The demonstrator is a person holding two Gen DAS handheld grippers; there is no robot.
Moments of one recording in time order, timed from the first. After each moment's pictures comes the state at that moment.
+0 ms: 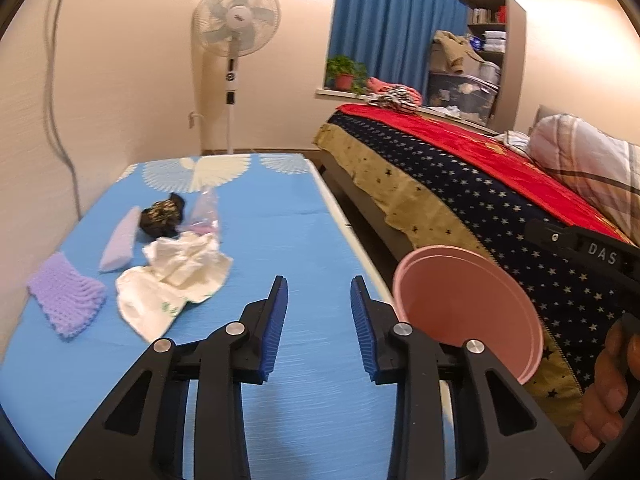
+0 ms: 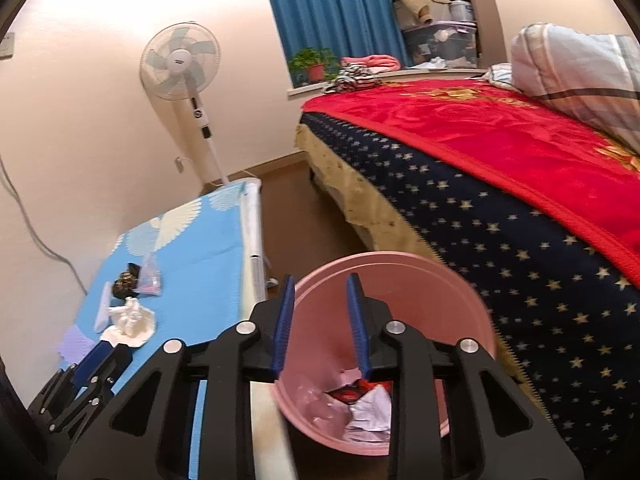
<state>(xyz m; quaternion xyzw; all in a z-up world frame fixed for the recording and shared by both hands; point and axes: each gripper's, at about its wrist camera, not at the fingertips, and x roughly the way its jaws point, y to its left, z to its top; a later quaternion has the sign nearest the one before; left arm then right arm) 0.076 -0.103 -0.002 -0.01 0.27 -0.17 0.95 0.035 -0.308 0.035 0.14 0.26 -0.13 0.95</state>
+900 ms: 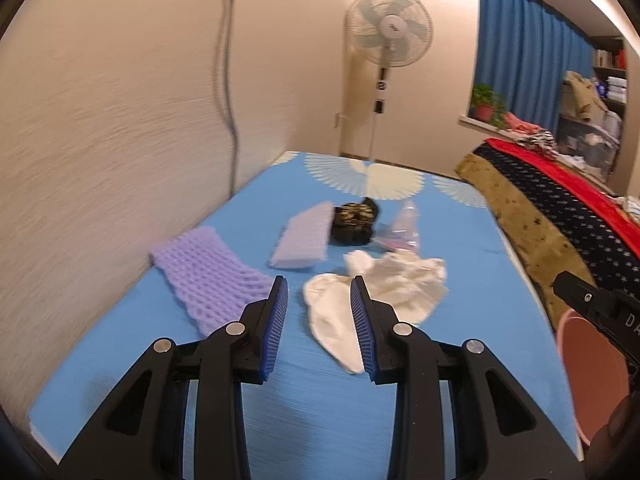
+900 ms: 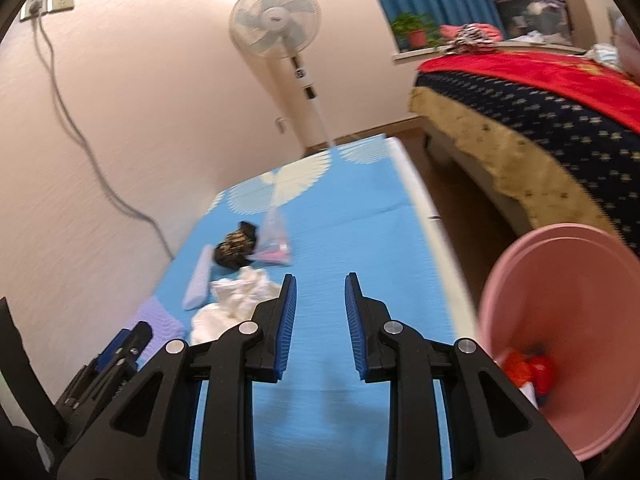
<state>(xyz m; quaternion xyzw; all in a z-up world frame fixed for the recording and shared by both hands) 0.114 0.018 -0.017 -0.07 0.26 0.07 0.96 0.129 -0.178 -0.007 0.16 0.29 0.06 0.94</state>
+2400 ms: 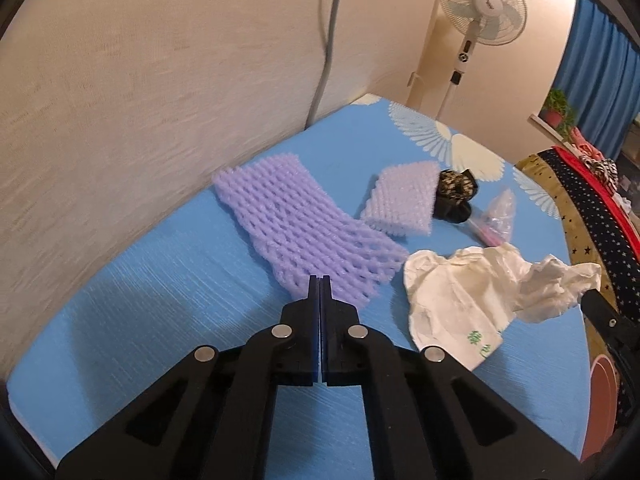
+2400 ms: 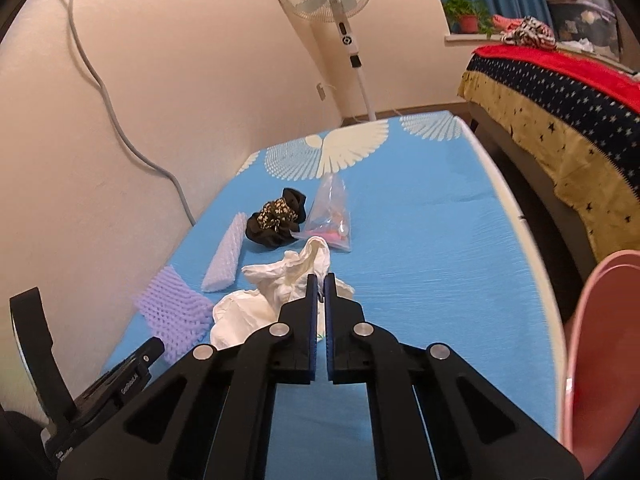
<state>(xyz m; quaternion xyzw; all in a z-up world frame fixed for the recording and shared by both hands) 0.140 0.075 -0.052 -0.17 0.35 0.14 0.91 0.169 -0.136 -0.015 0.12 0.33 0.10 0.93</state>
